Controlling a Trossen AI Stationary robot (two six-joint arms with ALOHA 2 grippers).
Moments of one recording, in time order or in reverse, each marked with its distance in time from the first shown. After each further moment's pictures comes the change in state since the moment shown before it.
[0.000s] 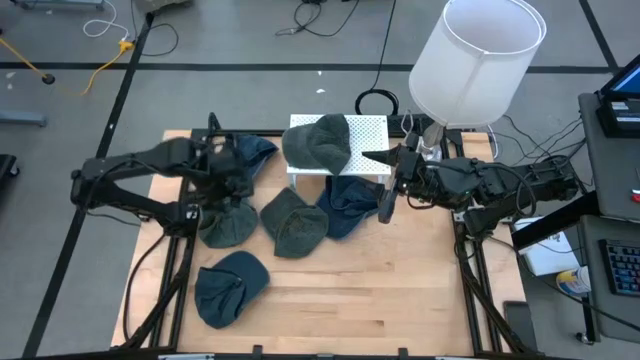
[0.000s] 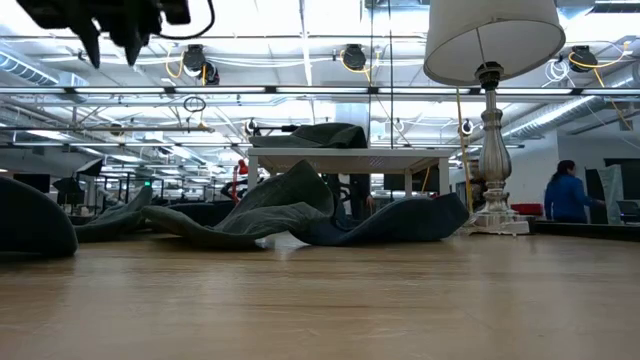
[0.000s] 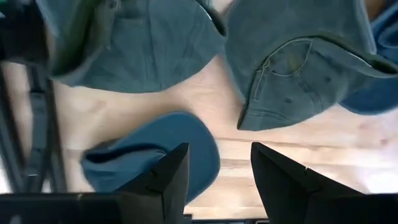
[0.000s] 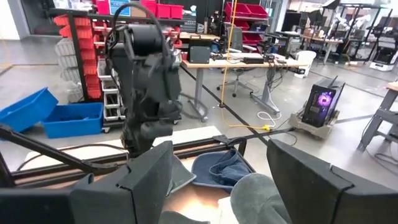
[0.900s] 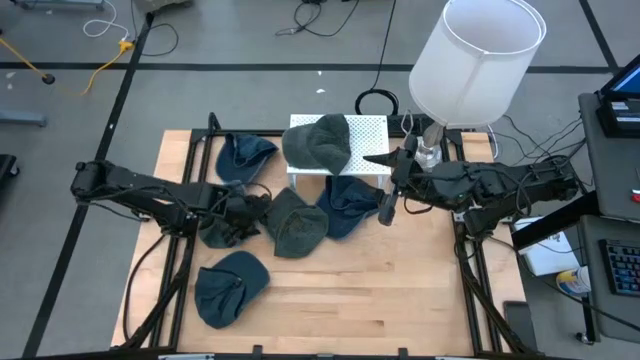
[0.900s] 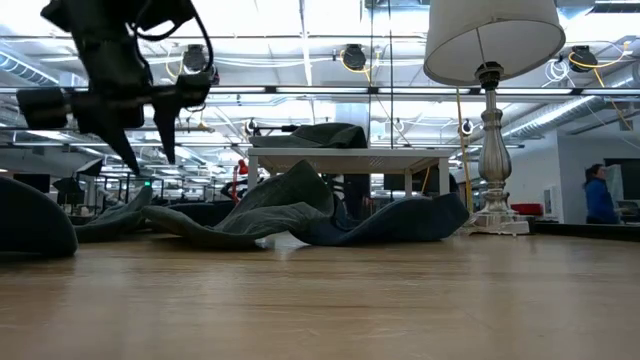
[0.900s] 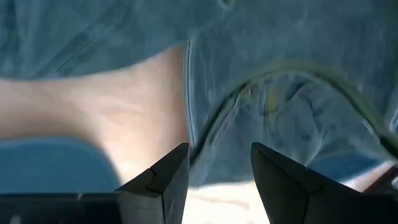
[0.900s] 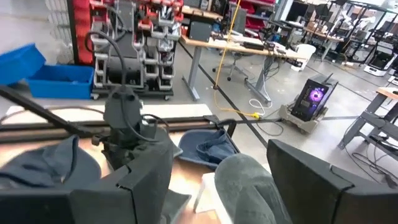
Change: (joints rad) left arm -0.226 -0.001 -0.570 0.848 -0.229 -0.602; right arm 0.000 0.000 0.000 -0.122 0.000 -0.063
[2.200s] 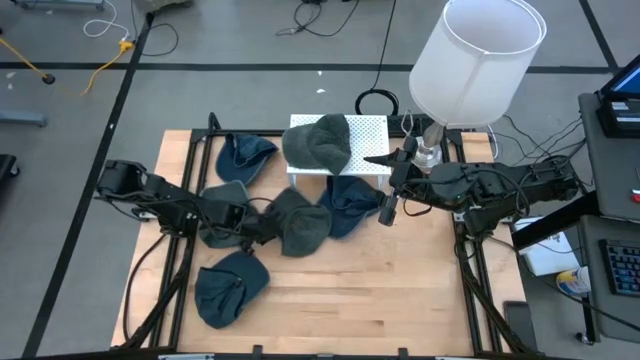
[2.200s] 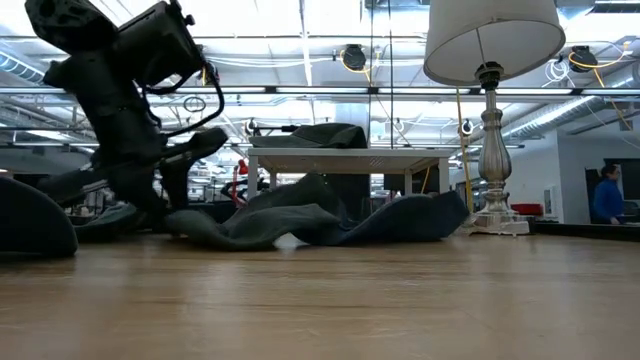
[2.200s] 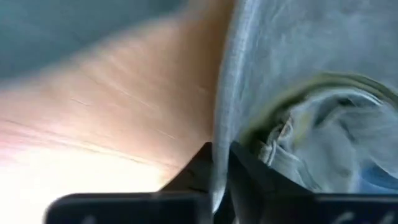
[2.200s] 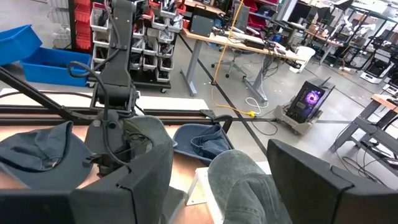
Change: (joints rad) left arm -0.067 0.285 -0.125 0.419 -0.103 -0.114; right arm 0.000 0.000 0.000 -0.025 0.000 -0.052
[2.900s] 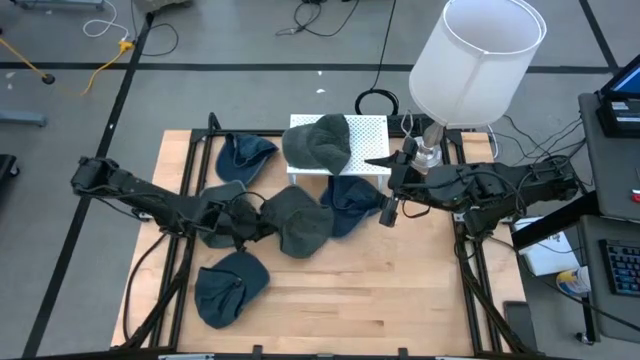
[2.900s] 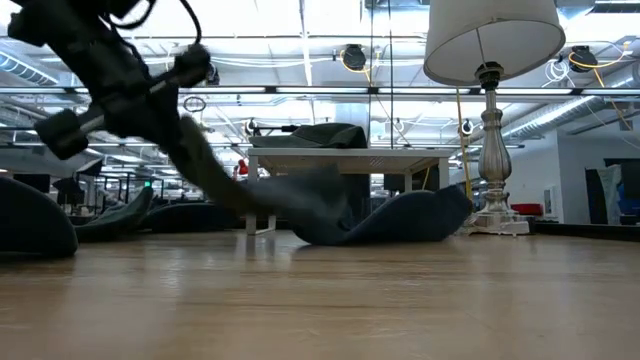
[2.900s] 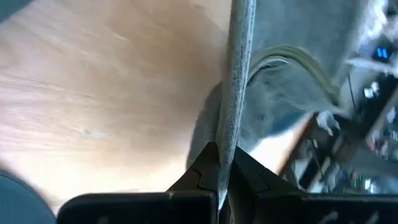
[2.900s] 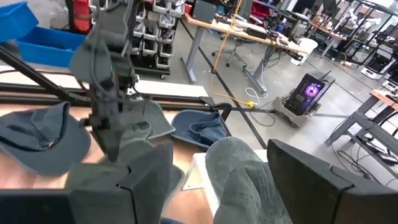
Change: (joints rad) left arm -0.100 -0.329 -0.003 -0.038 -0.138 0.197; right arm 0.000 0.000 0.000 -0.070 0.000 0.000
